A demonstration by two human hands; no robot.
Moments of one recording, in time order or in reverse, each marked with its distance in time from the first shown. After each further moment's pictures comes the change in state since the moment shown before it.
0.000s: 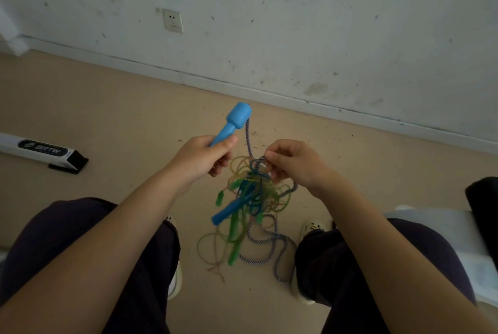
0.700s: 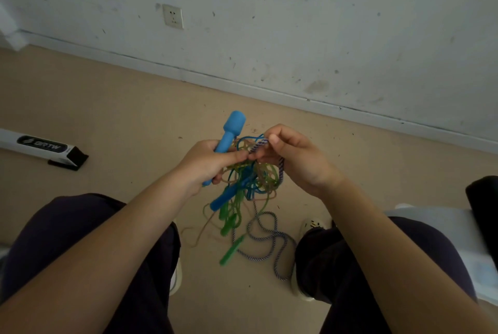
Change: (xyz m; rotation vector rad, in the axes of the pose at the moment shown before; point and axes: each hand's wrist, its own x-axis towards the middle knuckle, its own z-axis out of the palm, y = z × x) left_hand 0.003 -0.007 0.016 -0.120 0.026 -0.134; right_hand 0.005 0.005 0.006 0.451 -0.202 -0.247
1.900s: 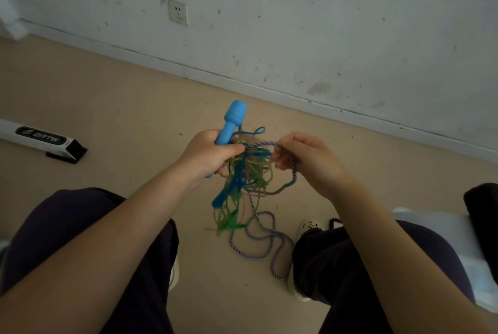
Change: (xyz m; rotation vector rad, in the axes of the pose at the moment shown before) left_hand -0.002 0.007 -0.009 0.081 0.046 0.100; right_hand -0.006 -0.011 -0.004 -0.200 0.231 0.162
